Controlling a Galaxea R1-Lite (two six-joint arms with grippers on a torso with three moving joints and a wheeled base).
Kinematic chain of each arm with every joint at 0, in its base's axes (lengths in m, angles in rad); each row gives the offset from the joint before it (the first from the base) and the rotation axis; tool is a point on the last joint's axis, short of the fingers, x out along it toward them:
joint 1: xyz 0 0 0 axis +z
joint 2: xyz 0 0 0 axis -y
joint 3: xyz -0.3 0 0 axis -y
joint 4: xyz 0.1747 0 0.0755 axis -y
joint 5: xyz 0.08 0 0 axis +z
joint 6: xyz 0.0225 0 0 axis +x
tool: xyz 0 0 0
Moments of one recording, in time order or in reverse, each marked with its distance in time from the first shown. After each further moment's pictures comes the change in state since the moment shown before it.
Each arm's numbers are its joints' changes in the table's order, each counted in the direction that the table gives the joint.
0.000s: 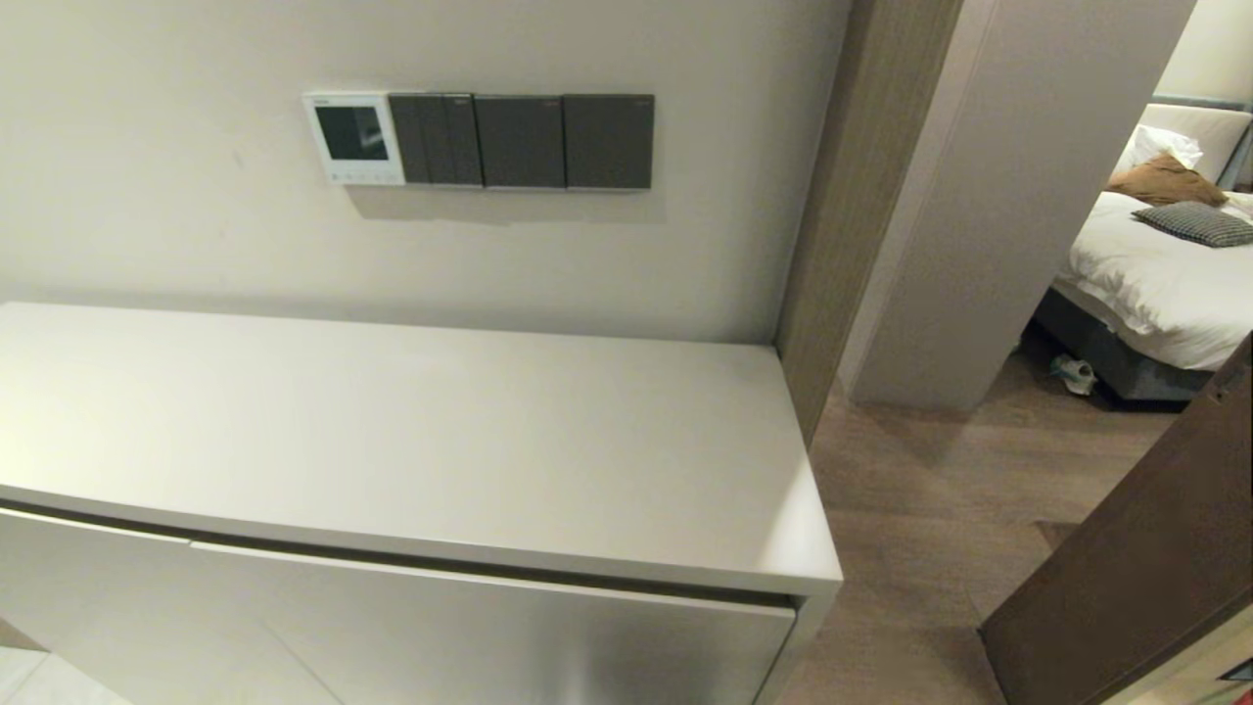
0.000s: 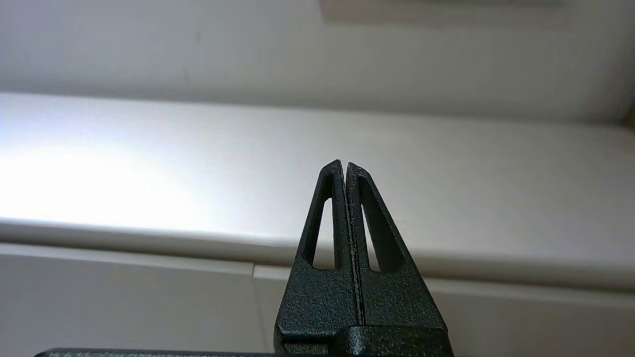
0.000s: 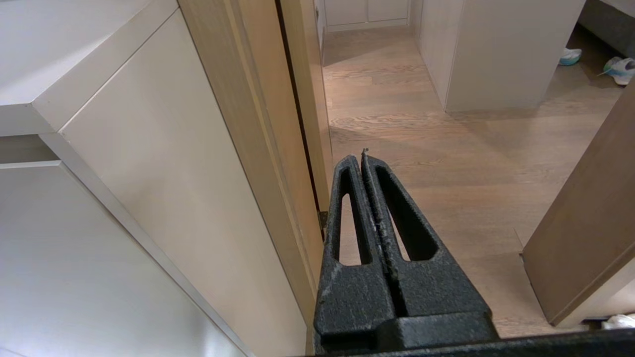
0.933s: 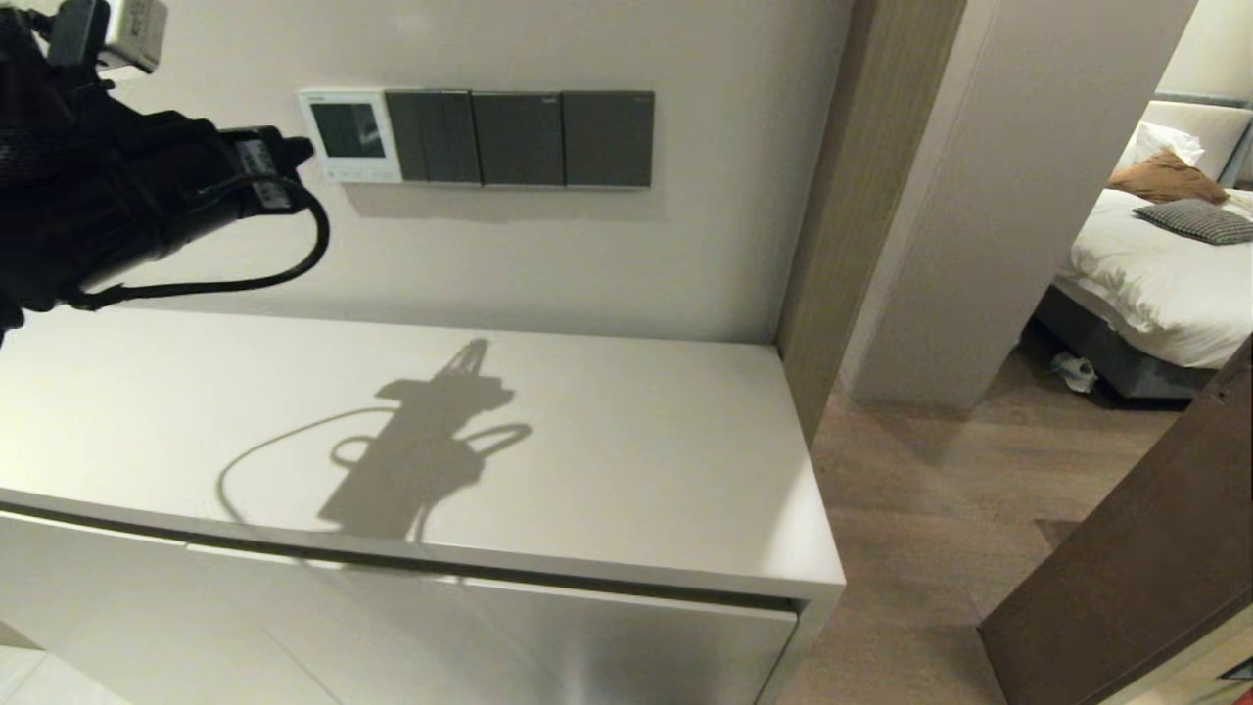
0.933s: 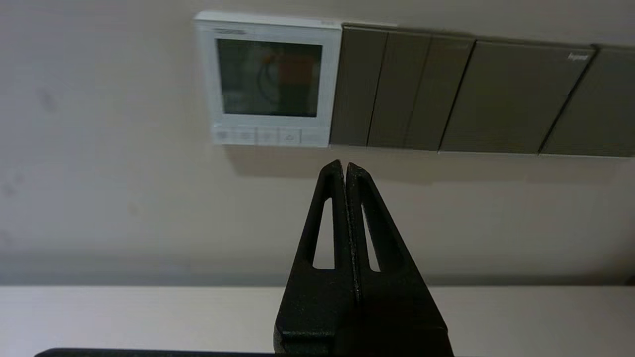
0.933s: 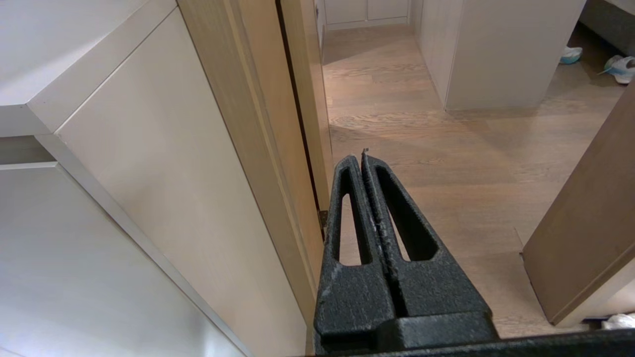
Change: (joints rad) left arm -0.159 -1.046 0.774 0.275 0.011 -0.052; right arm 0.000 0.000 0.000 0.000 0.000 0.000
